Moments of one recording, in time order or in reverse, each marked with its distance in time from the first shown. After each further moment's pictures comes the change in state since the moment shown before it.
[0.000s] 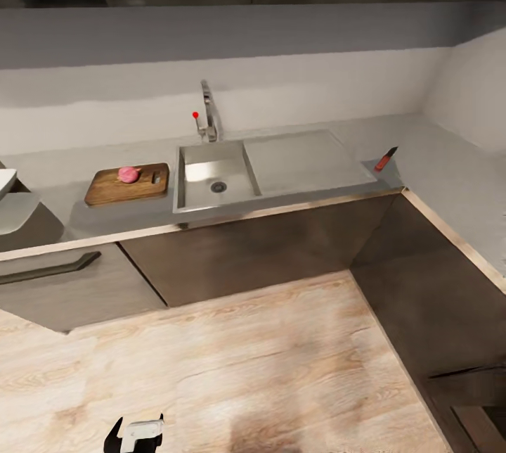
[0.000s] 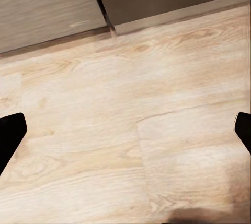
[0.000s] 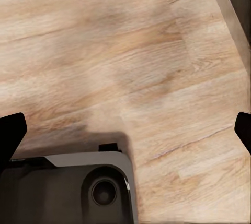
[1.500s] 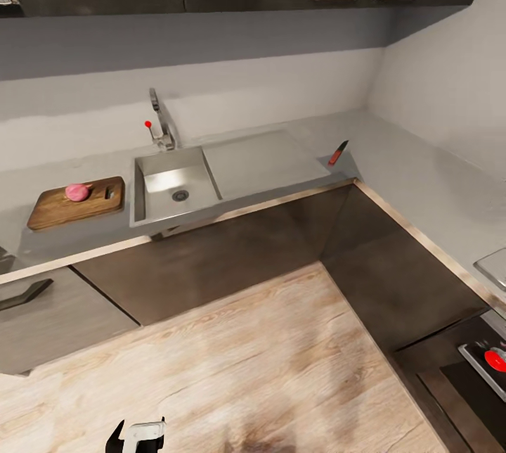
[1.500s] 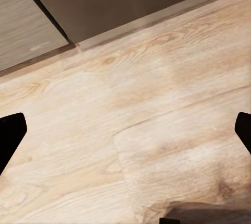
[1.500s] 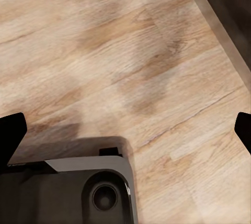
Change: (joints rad) left arm 0.000 -0.006 0.000 0.000 0.000 0.036 -0.001; right arm 0.000 0.000 0.000 0.001 0.001 0.000 0.000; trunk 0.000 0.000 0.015
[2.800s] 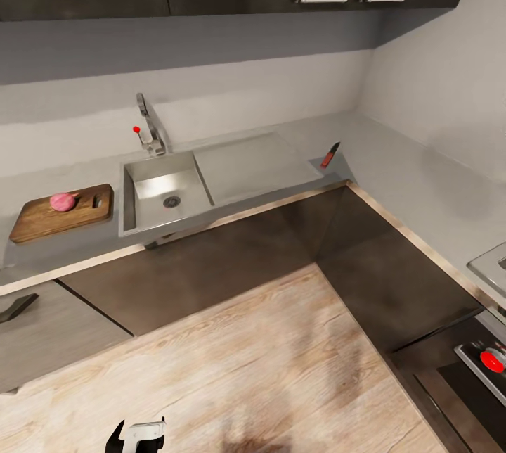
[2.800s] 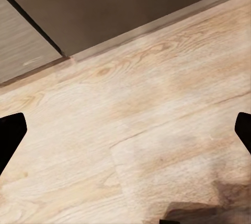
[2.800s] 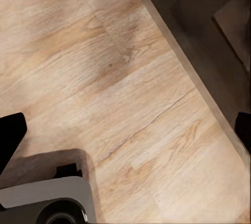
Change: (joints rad) left arm 0.000 0.000 0.000 0.000 0.000 0.000 0.000; right arm -0.008 0.003 0.003 -0.254 -0.001 0.309 -0.138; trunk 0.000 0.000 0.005
